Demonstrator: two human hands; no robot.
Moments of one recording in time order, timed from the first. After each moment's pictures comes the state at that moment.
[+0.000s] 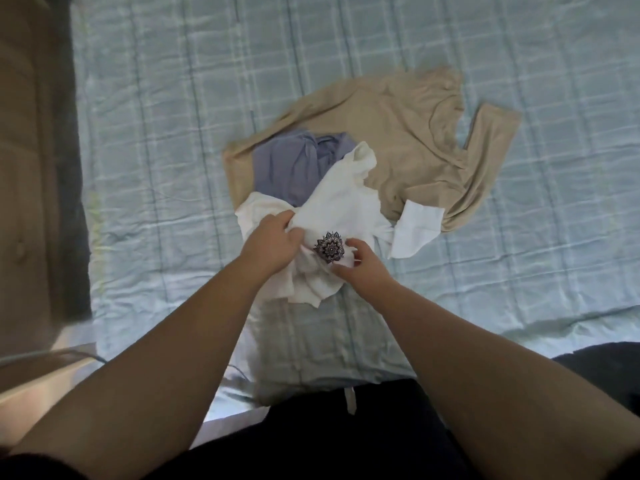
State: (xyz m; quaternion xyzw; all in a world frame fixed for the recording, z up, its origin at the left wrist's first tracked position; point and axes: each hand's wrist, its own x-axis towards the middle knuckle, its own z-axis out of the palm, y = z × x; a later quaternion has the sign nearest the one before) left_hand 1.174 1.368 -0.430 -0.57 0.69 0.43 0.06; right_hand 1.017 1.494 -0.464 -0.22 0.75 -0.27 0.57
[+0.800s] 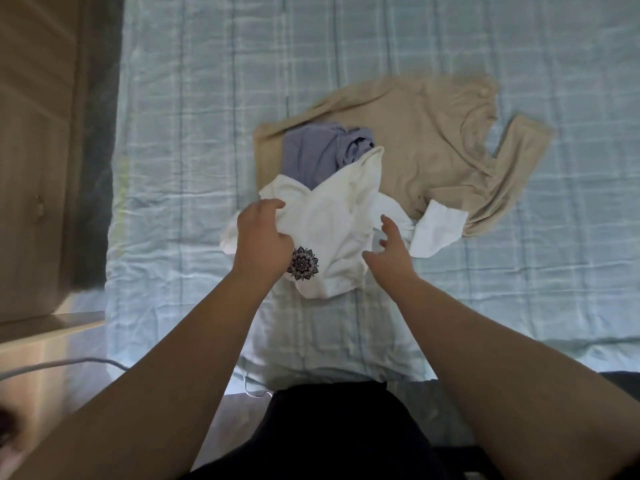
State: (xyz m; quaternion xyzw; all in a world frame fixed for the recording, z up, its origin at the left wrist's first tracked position) left_hand 1.222 1.417 -0.414 -0.65 0.67 0.33 -0.13; right_hand 1.017 1.493 -0.464 -0.27 0.79 -0.27 0.48
